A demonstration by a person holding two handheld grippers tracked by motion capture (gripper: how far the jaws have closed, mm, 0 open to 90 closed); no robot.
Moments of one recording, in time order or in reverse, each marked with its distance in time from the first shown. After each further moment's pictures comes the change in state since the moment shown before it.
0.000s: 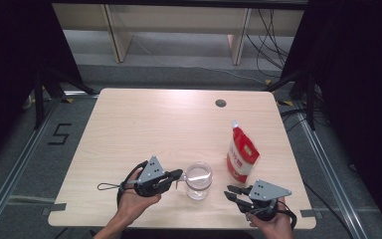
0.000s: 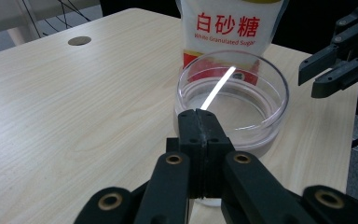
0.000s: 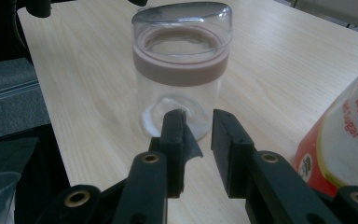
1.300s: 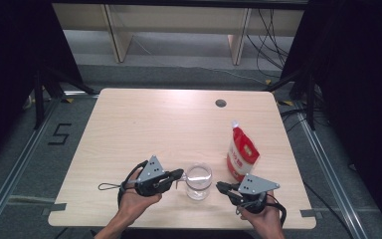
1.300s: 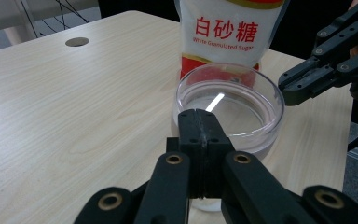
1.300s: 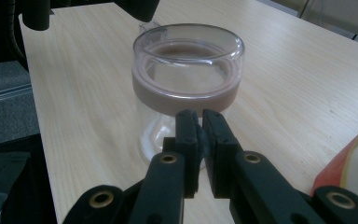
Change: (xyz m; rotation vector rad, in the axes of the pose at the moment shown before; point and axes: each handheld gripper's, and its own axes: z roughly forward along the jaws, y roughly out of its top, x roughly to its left) left arm 0.001 0.000 0.002 -0.018 -0.015 -0.019; right arm -0.001 0.013 0.024 -0.019 0.028 -0.035
